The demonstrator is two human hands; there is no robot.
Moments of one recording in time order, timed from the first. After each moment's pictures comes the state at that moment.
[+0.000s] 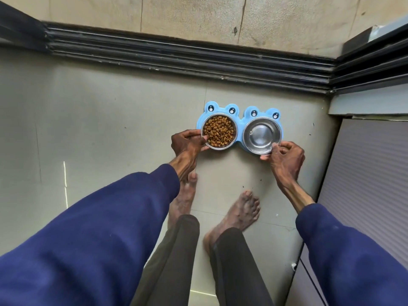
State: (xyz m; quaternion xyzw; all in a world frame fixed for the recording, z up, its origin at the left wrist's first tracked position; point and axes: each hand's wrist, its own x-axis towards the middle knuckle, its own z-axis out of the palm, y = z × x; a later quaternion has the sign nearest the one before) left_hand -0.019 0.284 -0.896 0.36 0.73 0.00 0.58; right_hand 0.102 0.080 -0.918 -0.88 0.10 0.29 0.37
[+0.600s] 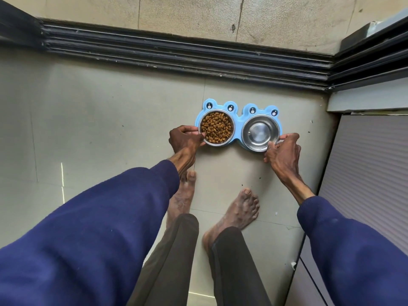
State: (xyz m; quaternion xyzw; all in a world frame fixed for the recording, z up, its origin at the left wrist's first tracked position) left_hand -0.017 0.287 -0.903 0.41 0.74 -0.01 0.53; right_hand 0.114 0.078 -0.921 -0.90 0.00 0.35 0.25
